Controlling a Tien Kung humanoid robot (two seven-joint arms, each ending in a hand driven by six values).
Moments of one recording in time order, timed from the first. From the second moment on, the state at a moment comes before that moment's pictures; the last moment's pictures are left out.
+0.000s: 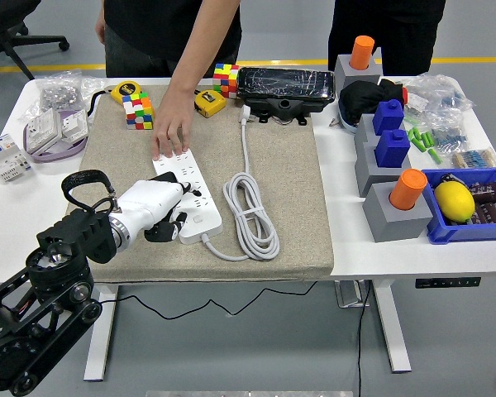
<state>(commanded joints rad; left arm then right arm) -0.25 0.24 -1.04 -1.65 2.24 -0.31 0.36 0.09 -0.12 1.92 0.18 -1.24 -0.11 -0.05</state>
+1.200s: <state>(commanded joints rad) -0.24 0.16 -1.25 -1.43 2.23 -0.13 0.20 0.09 -0.12 1.92 0.18 -1.23 -0.11 -0.05</state>
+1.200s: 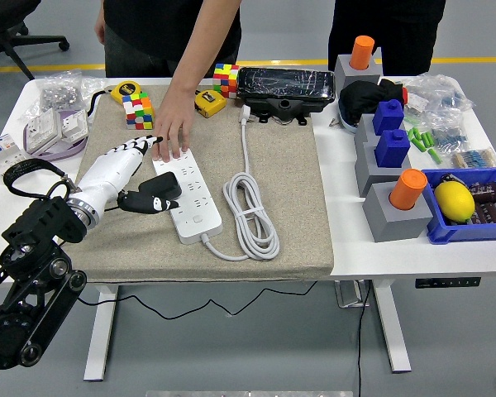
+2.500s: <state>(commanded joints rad) -0.34 0.12 -1.21 -1.17 2.27 -0.03 0.15 0.08 -0.12 1.90 0.18 -1.22 -0.11 -0.05</state>
